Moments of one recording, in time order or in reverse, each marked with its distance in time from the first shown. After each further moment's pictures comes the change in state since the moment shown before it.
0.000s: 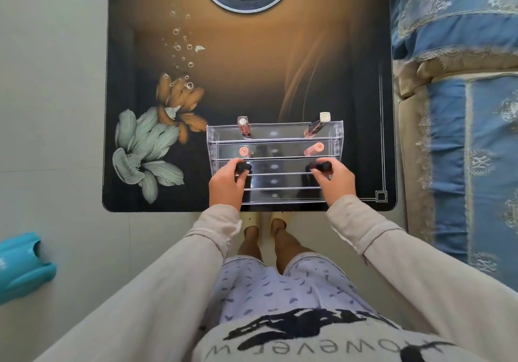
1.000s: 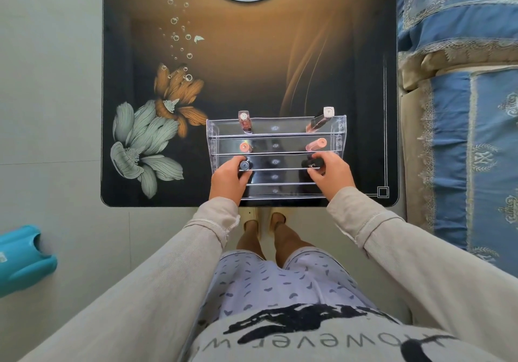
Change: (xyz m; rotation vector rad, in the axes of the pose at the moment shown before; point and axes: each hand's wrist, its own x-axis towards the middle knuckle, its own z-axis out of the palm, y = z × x) left_hand 0.009 -0.011 0.006 0.043 -0.140 -0.006; right_hand 0.006 -0.005 0.002 -0.198 -0.132 -0.089
